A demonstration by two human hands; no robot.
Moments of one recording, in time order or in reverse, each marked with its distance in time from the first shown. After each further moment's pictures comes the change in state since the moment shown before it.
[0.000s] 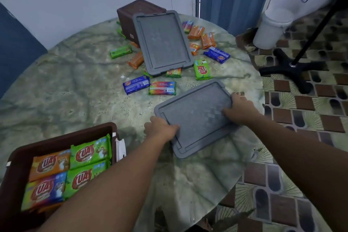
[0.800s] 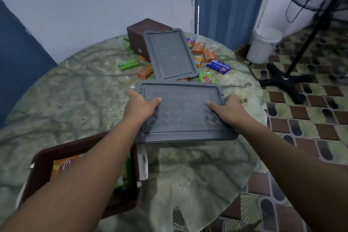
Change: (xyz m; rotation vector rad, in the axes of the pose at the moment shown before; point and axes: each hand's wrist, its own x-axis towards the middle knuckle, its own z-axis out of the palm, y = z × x) left_hand 0.010 -0.004 -0.135 -0.250 0.173 0.377; right_hand -0.074 -0.079 -0.007 0.560 0.115 0.010
